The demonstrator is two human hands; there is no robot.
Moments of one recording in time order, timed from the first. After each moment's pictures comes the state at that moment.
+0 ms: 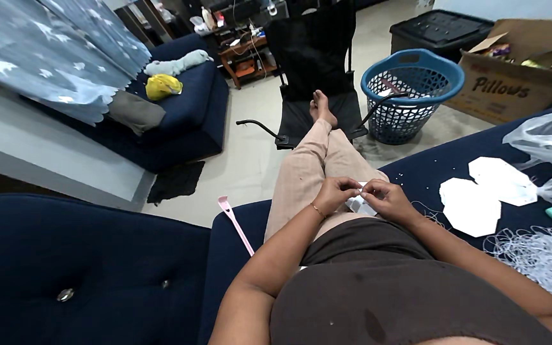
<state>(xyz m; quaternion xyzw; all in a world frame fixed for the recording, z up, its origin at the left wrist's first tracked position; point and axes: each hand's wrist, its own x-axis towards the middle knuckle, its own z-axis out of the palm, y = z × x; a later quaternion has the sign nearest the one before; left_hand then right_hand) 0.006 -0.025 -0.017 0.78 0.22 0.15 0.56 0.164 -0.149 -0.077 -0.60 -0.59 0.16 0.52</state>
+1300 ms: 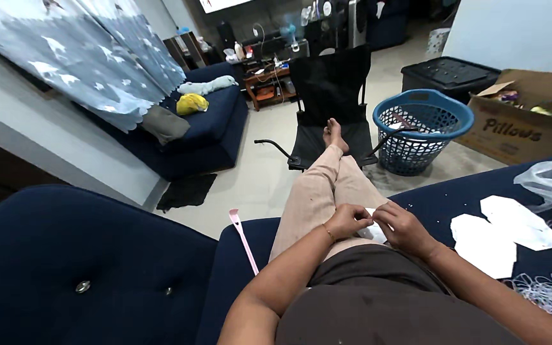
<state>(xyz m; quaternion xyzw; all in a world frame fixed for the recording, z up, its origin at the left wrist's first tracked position) 0.011 -0.021 -0.024 0.87 0.16 0.09 0.46 0.180 -0.144 -0.069 -0.52 -0.74 -0.13 0.40</state>
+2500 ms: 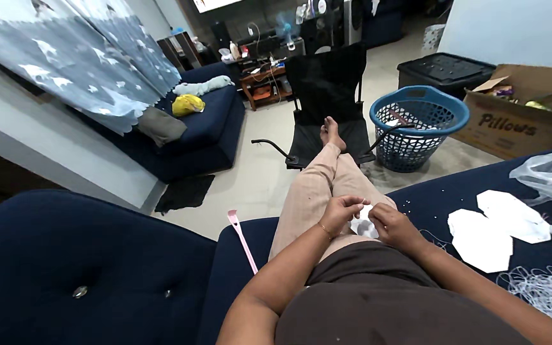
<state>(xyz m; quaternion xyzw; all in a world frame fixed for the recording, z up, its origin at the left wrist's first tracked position) 0.009 -0.026 -0.020 0.70 0.24 0.21 0.64 0.160 -0.148 -0.069 -0.59 -0.69 -0.02 0.42</state>
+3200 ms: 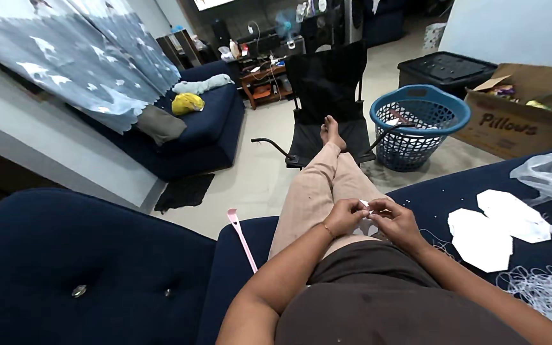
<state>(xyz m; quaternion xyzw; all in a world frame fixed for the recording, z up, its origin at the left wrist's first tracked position) 0.012 -0.024 -0.022 0.81 0.22 0.11 0.53 0.155 -0.146 -0.074 -0.56 -0.53 0.16 0.62</state>
